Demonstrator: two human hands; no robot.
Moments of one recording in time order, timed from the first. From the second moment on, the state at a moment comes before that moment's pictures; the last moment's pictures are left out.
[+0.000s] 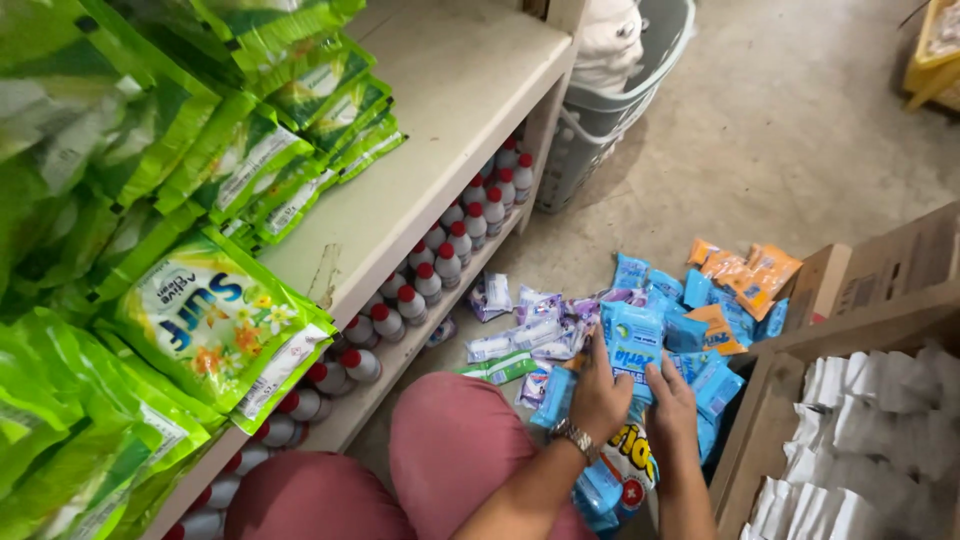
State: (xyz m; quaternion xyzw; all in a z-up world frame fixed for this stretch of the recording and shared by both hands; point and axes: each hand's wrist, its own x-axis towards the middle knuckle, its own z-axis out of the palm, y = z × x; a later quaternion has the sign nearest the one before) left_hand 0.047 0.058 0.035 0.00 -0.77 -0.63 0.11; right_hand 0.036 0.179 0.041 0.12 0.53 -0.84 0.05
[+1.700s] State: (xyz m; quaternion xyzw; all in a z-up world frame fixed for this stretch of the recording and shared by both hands) left_hand -0.062 -0.127 0.287 0.00 -0.87 -0.44 0.23; right_hand -0.168 0.021 0.229 -0.30 0.57 -0.76 0.05
